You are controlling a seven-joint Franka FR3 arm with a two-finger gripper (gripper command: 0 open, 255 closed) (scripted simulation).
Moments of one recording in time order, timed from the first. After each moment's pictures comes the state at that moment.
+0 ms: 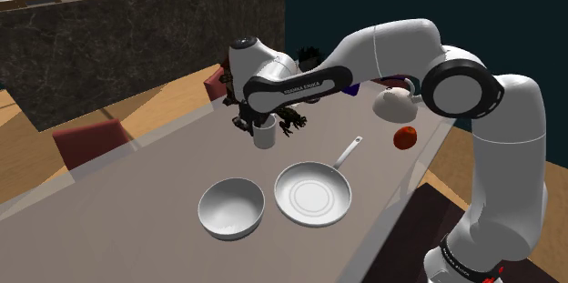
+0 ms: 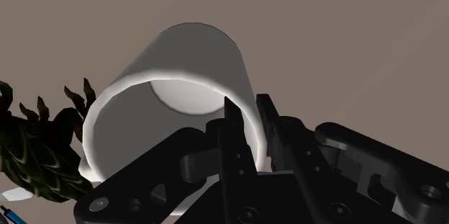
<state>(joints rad) 0.24 0.44 0.37 -1.54 -0.34 2.02 0.74</state>
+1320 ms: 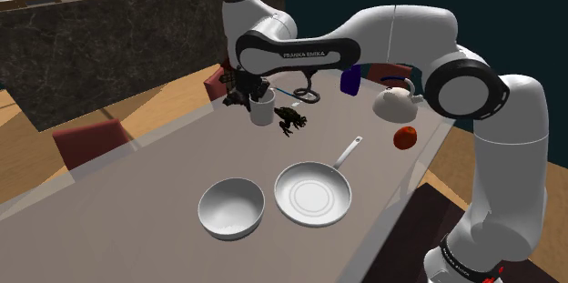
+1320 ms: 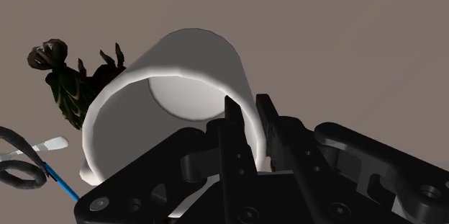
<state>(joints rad) 0.26 0.43 0.38 -1.30 -0.31 1.77 0.69</state>
